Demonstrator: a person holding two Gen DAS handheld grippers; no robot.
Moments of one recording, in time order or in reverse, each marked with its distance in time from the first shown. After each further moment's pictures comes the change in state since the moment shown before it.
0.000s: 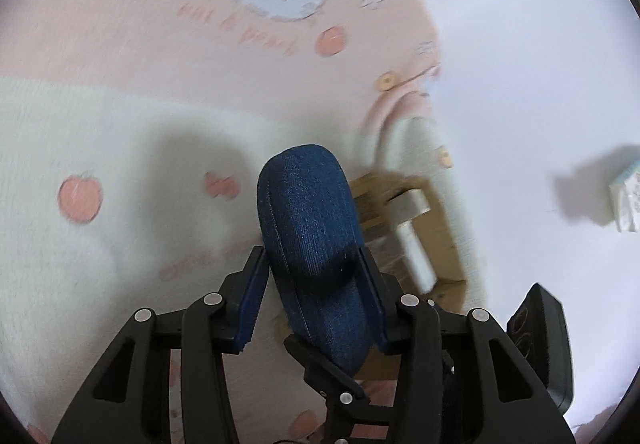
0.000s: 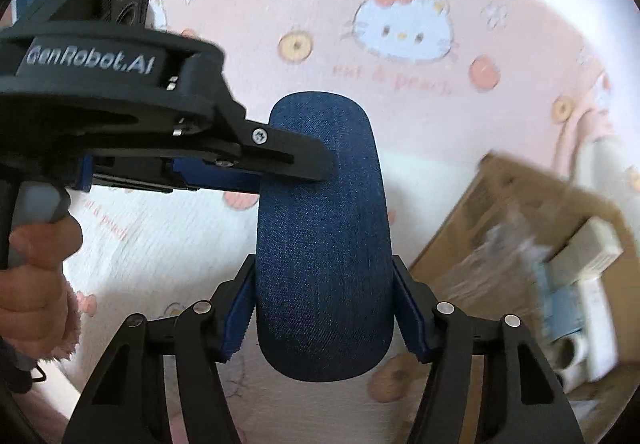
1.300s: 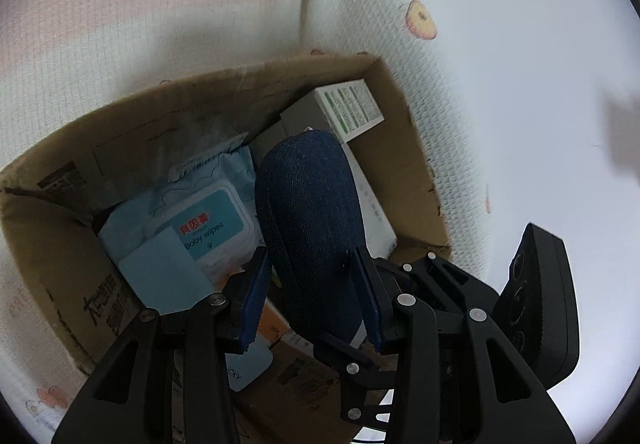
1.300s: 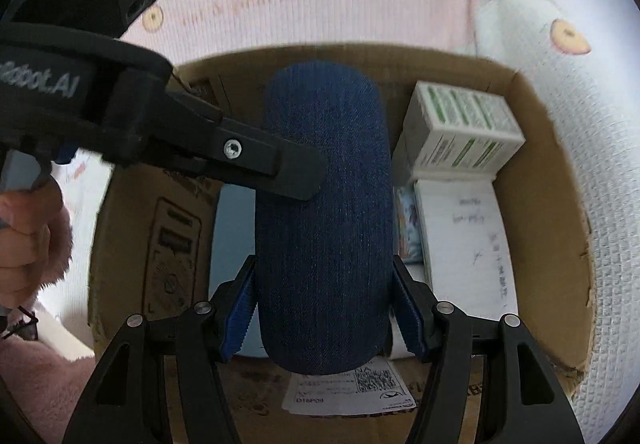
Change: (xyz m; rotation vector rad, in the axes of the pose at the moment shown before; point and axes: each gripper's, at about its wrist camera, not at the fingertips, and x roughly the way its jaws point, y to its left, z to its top) left arm 0.229 -0.150 0.012 0.092 0.526 0.033; right arm 0.032 -0.180 0.000 0.210 0.357 0.046
